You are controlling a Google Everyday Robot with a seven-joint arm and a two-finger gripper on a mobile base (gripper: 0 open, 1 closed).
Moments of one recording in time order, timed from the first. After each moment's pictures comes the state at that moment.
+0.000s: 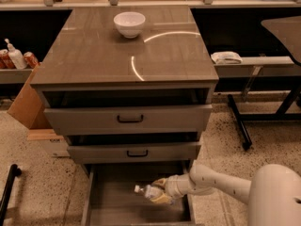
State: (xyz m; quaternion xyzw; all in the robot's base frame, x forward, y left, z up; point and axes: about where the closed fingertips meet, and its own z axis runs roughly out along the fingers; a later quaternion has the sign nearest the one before) arm 0.505 -0.029 0.242 -0.58 0.69 0.31 0.31
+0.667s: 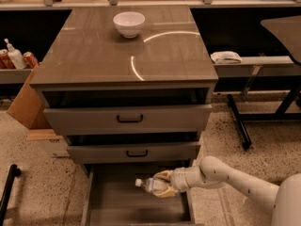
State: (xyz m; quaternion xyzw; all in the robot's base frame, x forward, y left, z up) arm 0.501 -0.042 0.331 -0.61 0.62 0.34 0.36
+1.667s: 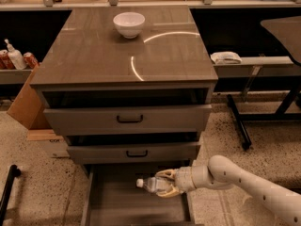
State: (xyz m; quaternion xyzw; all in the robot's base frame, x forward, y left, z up) arm 0.482 -0.051 0.386 -0.64 0.58 0.32 0.40
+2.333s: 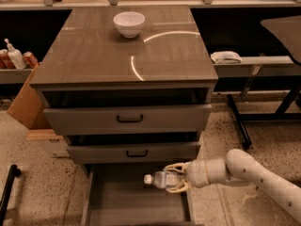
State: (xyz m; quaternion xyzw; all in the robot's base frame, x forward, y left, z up) arm 0.471 -0.081 0.472 -0.66 0.52 0.29 0.45
